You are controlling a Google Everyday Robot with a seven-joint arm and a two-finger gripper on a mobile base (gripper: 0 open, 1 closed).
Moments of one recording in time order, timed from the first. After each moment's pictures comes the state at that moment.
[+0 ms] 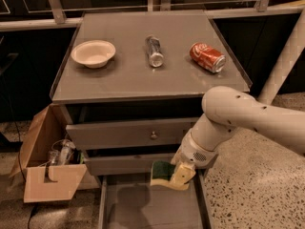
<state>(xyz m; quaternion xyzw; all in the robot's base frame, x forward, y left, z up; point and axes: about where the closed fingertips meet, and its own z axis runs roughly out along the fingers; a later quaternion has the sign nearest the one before) 0.419 -0.086 0.660 -0.59 0.77 0.22 0.07</state>
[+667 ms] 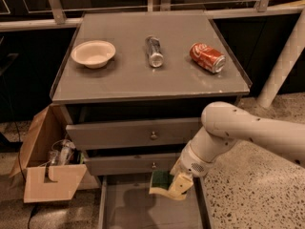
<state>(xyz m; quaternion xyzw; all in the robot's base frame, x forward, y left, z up) 0.408 -0.083 0.620 -0.56 0.78 0.25 0.06</state>
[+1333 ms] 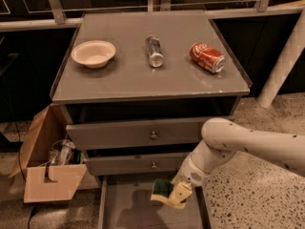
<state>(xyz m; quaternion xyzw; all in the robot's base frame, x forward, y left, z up) 0.404 -0.089 0.558 -0.52 0.80 0.28 0.04</state>
